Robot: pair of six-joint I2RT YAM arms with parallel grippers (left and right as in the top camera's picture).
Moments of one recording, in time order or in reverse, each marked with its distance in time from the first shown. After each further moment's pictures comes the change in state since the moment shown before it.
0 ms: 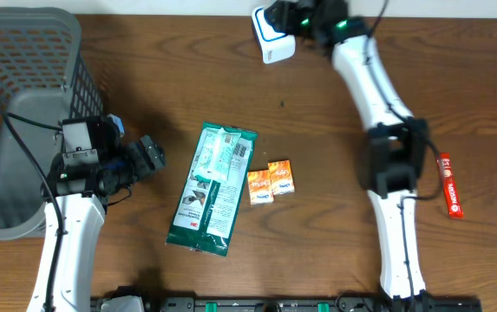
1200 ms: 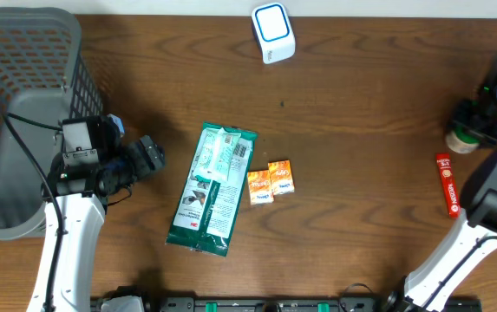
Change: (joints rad) left arm 0.000 0.001 0.000 0.000 0.001 0.000; right arm -0.677 -0.306 -0.609 -0.564 0.502 -0.172
